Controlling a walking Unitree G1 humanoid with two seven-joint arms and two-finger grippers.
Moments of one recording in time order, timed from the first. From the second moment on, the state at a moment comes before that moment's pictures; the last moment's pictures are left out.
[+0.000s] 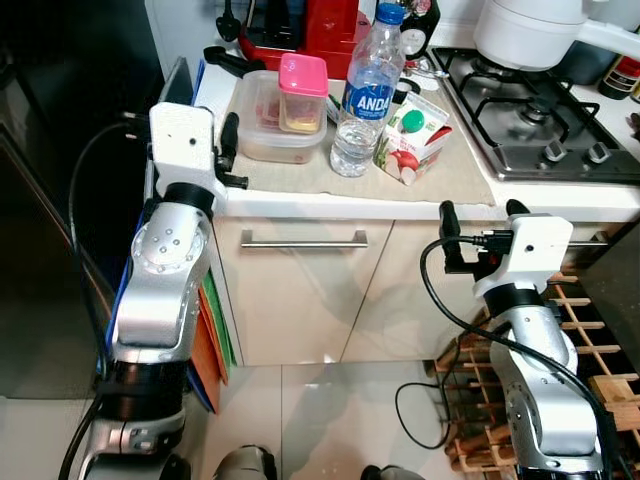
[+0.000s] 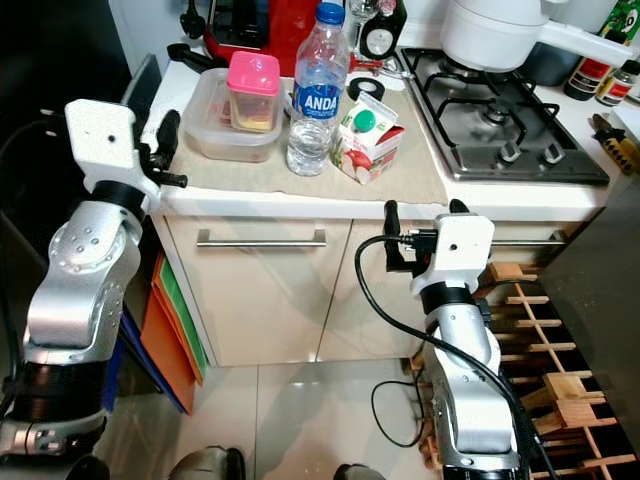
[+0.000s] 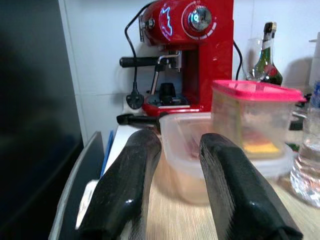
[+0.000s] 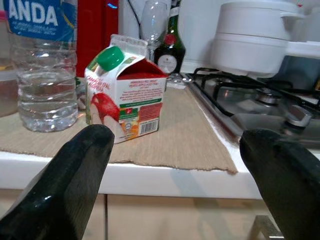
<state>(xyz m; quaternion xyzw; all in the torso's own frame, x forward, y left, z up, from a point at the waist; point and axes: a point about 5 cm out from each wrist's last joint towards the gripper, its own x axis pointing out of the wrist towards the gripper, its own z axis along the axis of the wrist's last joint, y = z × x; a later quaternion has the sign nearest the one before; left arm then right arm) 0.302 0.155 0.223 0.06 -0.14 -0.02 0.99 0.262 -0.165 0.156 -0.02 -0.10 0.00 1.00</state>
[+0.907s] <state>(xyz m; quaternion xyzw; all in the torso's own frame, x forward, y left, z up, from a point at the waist) 0.275 0.143 0.206 0.04 -0.16 -0.06 0.99 0.256 -0.173 0.176 -0.03 -0.15 -0.06 0.99</state>
